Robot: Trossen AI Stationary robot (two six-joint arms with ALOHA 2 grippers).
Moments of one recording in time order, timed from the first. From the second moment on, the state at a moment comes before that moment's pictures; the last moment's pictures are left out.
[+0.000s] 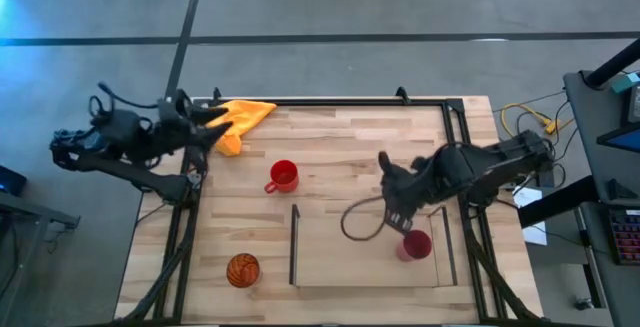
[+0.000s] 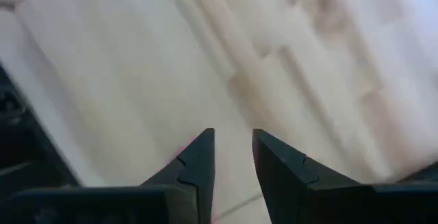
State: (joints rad) left arm -0.20 0.72 1.11 -0.40 -0.61 -0.10; right arm 0.34 1.56 1.74 -1.53 0.14 0.84
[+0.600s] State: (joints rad) left arm -0.25 1.07 1.31 -1.25 0.22 -0.70; right arm 0.11 1.56 1.78 -1.52 0.19 0.57
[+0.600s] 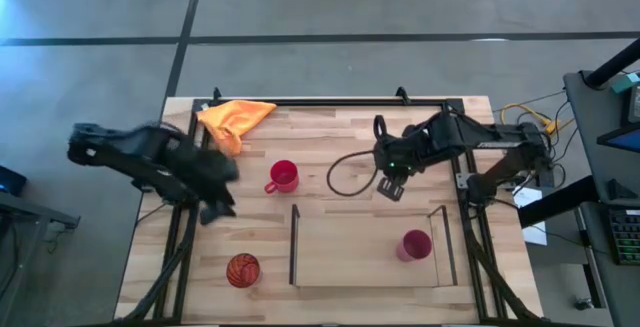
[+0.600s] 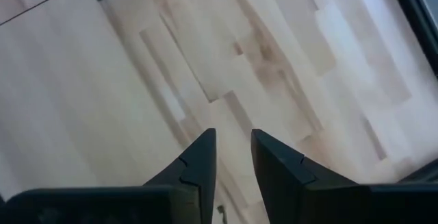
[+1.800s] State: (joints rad) left arm -0.52 1.48 1.30 -1.15 0.19 -0.86; right arm 0.03 1.56 1.78 -1.47 0.29 0.33
